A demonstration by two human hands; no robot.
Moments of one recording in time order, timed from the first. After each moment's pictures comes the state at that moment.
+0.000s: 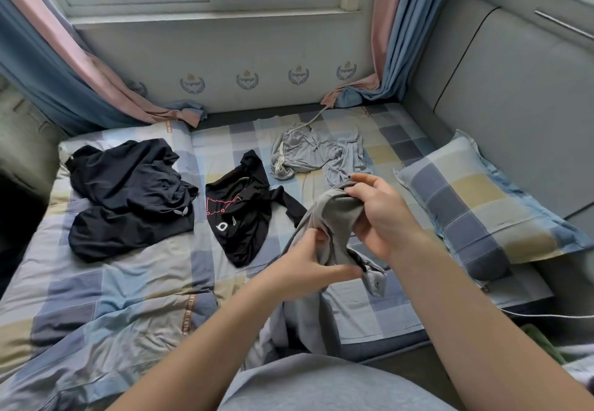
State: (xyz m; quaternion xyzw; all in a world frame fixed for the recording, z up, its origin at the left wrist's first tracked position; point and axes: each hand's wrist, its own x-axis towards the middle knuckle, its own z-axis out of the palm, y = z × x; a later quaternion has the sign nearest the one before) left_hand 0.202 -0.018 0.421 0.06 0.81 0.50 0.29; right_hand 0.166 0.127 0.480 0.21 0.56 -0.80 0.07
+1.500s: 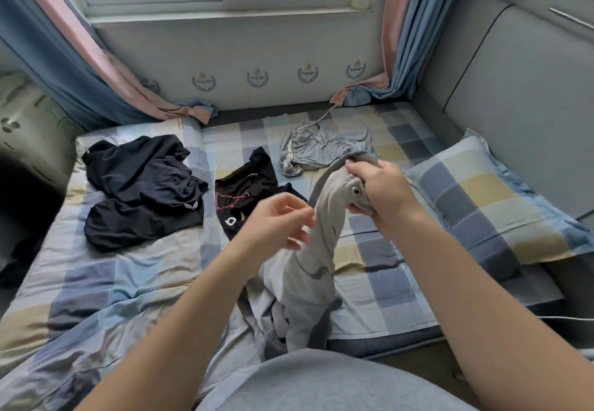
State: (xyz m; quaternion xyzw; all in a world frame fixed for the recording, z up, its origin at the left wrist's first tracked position) left_hand 0.198 -0.060 0.460 -0.05 0.71 0.68 0.18; right_hand 0.160 0.124 0.491 0.14 0.66 -0.73 0.06
